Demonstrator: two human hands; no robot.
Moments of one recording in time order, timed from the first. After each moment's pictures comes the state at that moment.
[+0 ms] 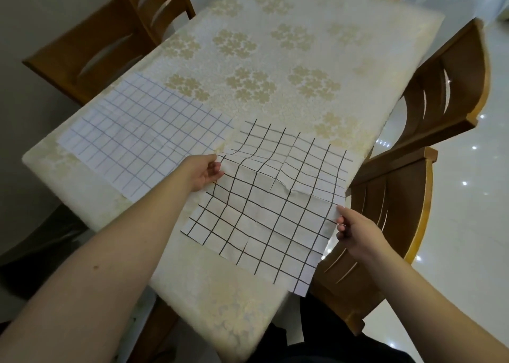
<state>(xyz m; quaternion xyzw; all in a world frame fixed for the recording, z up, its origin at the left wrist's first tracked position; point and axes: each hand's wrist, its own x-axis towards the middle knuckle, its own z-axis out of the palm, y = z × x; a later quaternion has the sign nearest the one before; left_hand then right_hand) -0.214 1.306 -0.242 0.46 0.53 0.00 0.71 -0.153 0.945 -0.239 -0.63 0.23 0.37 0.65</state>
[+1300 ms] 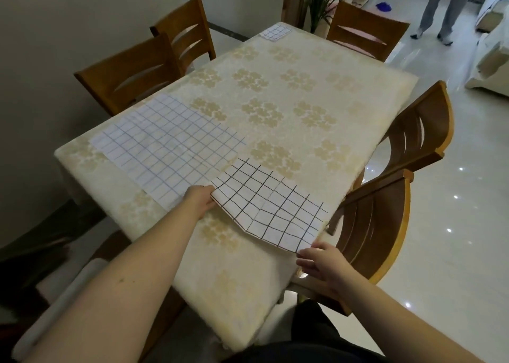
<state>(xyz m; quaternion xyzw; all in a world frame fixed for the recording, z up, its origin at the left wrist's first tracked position) -0.304 1.290 -0.256 0.49 0.55 0.05 0.68 -0.249 0.964 -0.215 -0.70 0.16 0.45 0.53</state>
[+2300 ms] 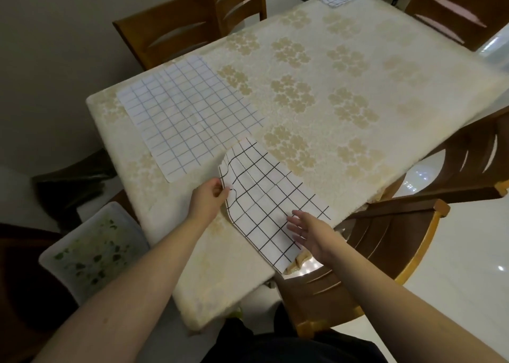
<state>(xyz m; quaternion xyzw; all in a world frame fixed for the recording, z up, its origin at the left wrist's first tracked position) -0.311 1.195 -0.264 0.73 0.51 0.15 0.42 -0.138 0.987 -0.257 -0.63 0.05 0.58 0.52</state>
